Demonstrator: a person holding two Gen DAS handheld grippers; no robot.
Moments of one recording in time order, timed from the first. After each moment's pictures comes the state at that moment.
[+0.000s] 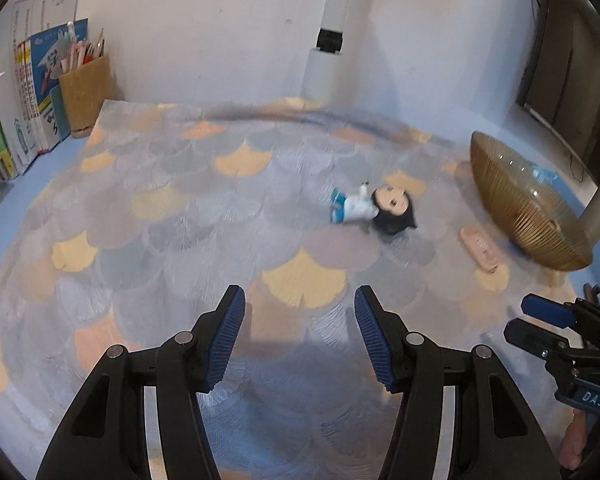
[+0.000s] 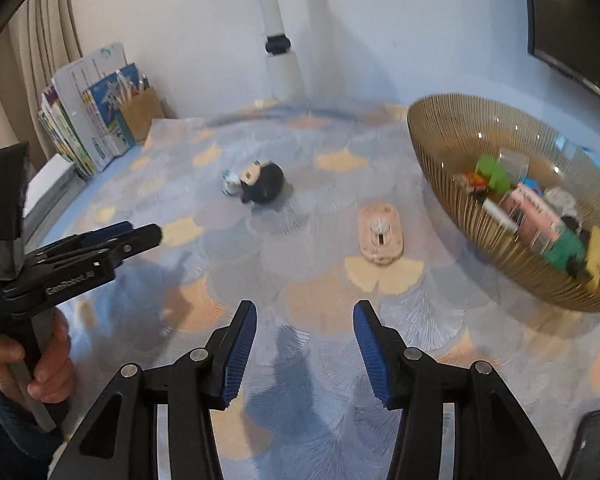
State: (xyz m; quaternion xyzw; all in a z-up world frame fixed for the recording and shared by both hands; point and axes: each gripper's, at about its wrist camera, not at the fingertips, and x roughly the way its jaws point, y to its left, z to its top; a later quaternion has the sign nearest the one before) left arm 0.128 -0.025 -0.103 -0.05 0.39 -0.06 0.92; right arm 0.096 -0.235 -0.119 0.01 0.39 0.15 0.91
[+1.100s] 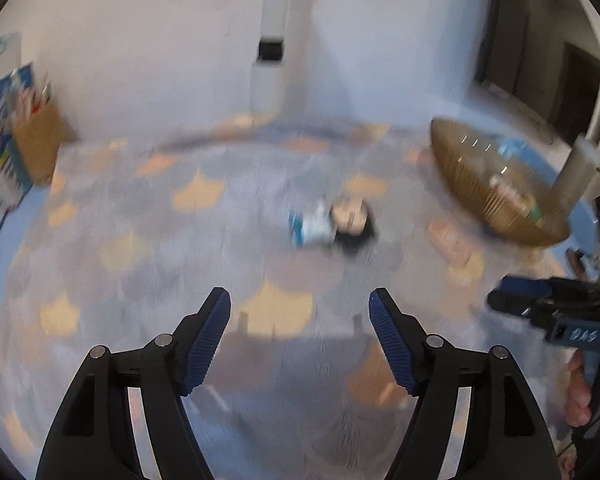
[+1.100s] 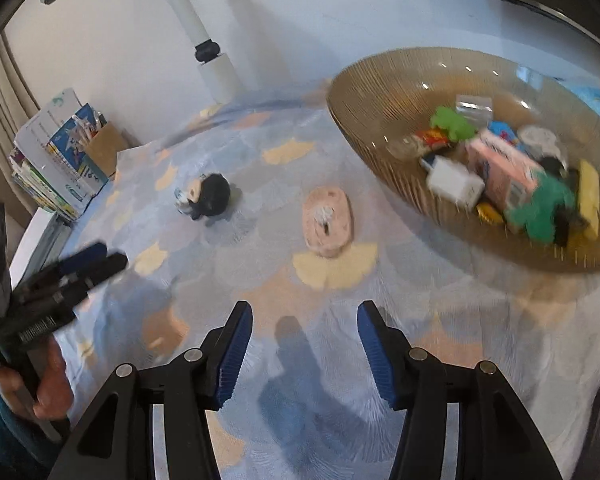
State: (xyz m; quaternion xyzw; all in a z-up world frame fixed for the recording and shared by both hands) left arm 0.147 -0.037 -0.066 0.00 0.38 -0.15 0.91; right arm 0.119 -0.276 -0.116 0.10 0.43 0.12 0.89
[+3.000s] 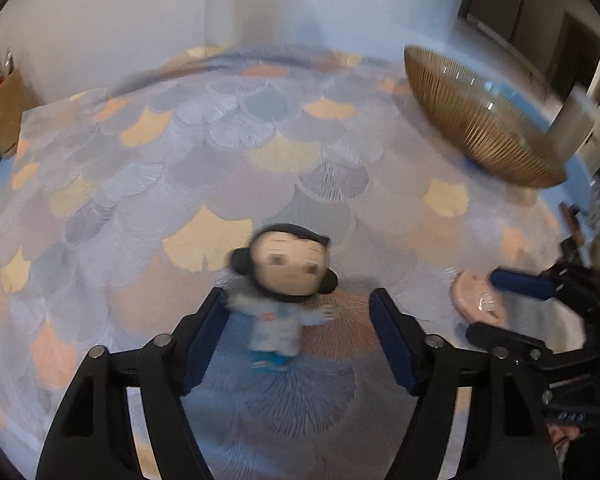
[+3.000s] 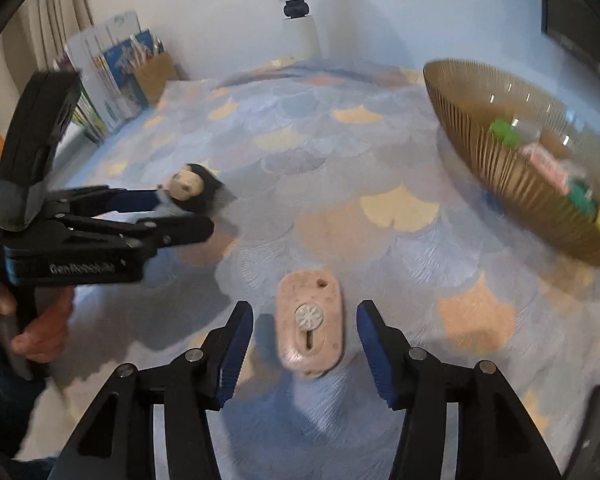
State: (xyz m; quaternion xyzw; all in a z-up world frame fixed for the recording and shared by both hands) left arm 0.135 -0.085 -0.113 0.04 0.46 -0.15 0.87; right arm 0.078 -0.224 -0.134 -0.04 0.42 0.16 0.89
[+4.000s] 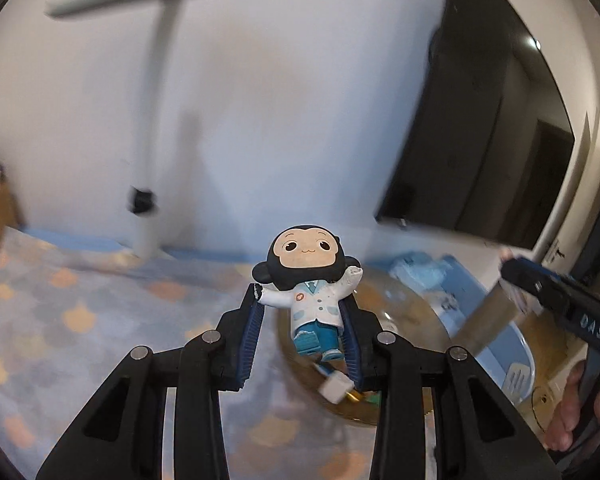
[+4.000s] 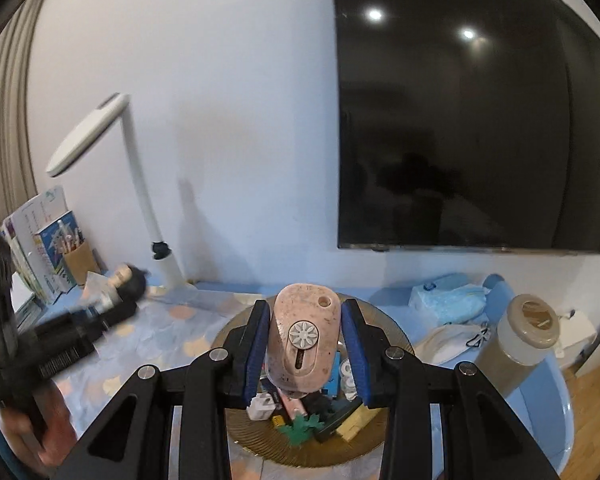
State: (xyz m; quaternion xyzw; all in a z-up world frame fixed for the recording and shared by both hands) left arm 0.159 -0.196 0.038 -0.09 0.27 -0.19 0.94; right arm 0.082 -0.400 0.065 0.02 0.22 0.02 0.98
